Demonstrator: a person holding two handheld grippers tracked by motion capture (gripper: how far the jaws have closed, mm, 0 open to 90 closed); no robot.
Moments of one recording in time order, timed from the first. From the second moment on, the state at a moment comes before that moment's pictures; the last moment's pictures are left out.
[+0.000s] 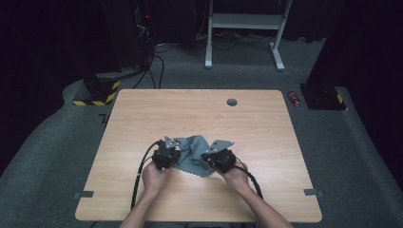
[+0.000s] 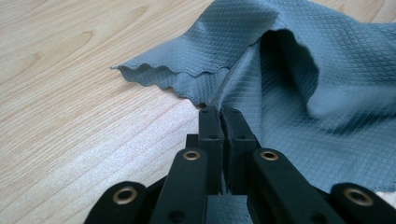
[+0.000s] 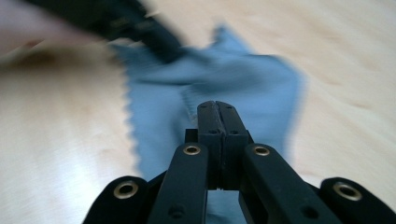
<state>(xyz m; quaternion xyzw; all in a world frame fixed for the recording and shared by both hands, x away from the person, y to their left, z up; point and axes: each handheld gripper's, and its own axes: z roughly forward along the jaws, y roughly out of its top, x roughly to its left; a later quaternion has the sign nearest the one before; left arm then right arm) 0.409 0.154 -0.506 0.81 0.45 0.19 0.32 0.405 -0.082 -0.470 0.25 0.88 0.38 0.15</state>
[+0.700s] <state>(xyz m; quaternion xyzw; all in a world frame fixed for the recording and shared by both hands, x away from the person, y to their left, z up) 0.414 0.162 -0.512 0.81 0.46 0.20 0.31 0.486 -0.159 -0.500 0.46 0.80 0.35 0.17</state>
